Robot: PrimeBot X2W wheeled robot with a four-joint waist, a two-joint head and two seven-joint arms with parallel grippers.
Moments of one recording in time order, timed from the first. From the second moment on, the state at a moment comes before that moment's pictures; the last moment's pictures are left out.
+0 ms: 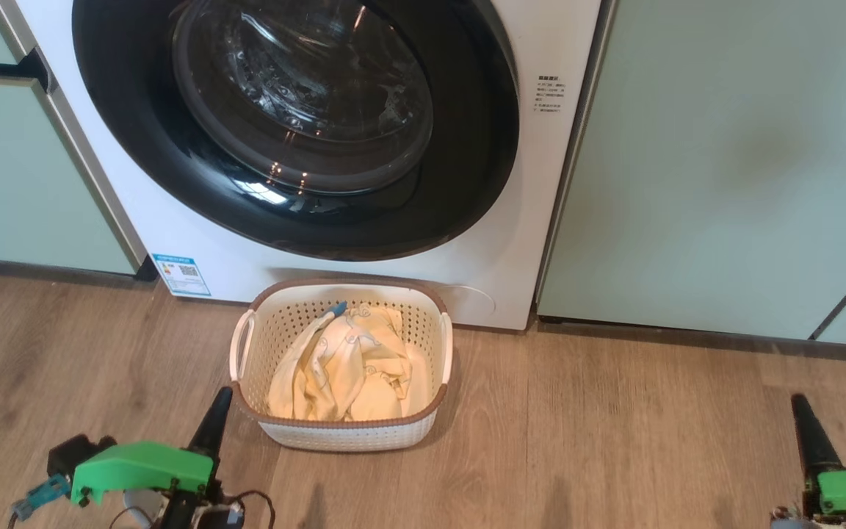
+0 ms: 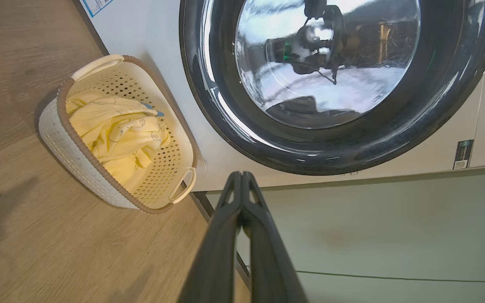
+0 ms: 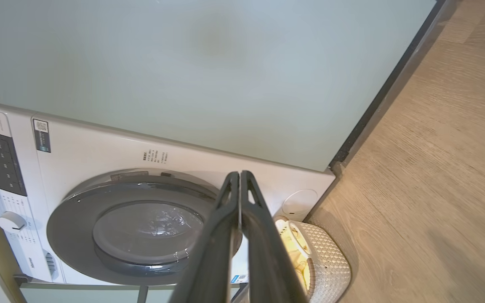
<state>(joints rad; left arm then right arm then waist) -0.05 0.08 0.06 0.37 -1.31 -0.13 0.02 -0.03 -0.04 -0.10 0.34 1.26 0.13 0.02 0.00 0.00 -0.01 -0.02</state>
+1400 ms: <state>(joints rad) -0.05 0.04 0.07 0.28 -1.60 -0.13 0.11 -0.05 -0.04 -0.13 0.28 1.60 0.13 0.11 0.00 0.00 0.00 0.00</state>
